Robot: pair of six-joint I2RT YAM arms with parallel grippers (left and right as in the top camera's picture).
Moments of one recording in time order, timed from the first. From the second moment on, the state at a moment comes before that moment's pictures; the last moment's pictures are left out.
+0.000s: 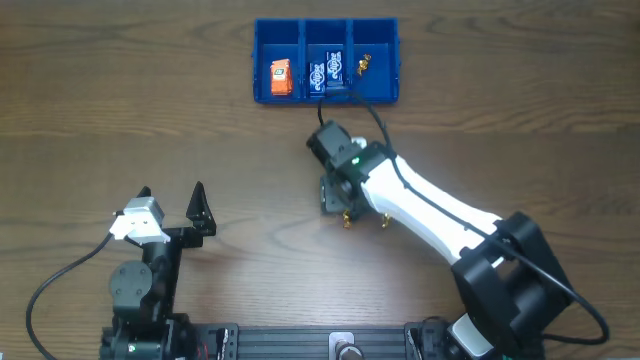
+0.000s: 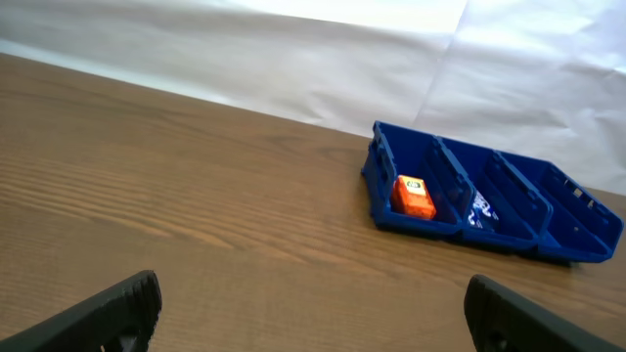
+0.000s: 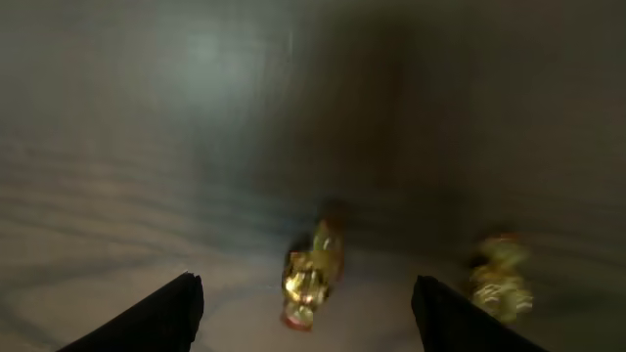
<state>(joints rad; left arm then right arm) -0.05 0.01 0.02 -0.12 -0.01 -0.25 0.69 1.71 1.07 -0.79 0.04 0.61</state>
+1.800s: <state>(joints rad) -0.05 0.01 0.02 -0.12 -0.01 -0.25 0.32 2.06 1.73 -0.59 0.20 0.38</state>
